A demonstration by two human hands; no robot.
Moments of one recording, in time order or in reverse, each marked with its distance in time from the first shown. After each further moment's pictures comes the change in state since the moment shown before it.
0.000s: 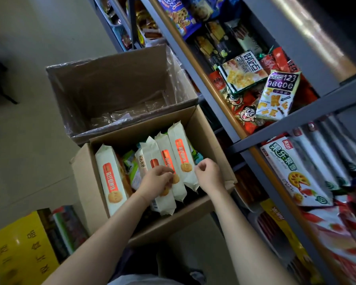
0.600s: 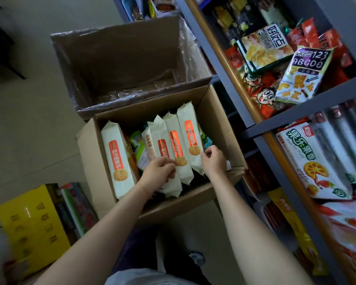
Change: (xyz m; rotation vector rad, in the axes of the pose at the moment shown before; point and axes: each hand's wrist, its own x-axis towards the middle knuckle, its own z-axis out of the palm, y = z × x) left_hand -0.009 -0.032 0.007 -0.088 0.015 -0.042; right_hand 0.022 0.030 0.035 -0.040 0.039 0.048
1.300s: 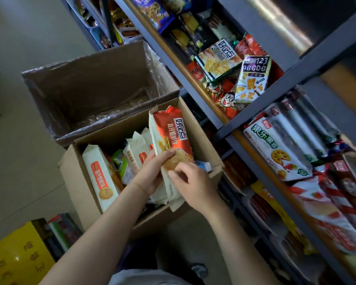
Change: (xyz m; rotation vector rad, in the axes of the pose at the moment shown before) left_hand -0.008 0.058 0.022 -0.549 -0.272 -0.023; right_hand -0.128 -0.055 -0.079 0.056 -0.038 -0.525
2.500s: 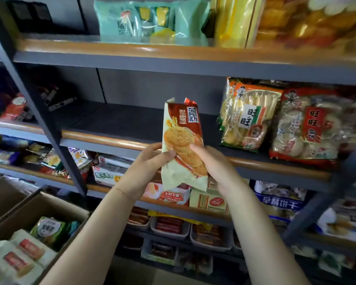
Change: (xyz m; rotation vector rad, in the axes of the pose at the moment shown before) left_hand -0.269 -0.181 0.419 0.825 -0.684 0.465; right_hand -0.433 0.124 -0.328 0.764 0.719 0.304
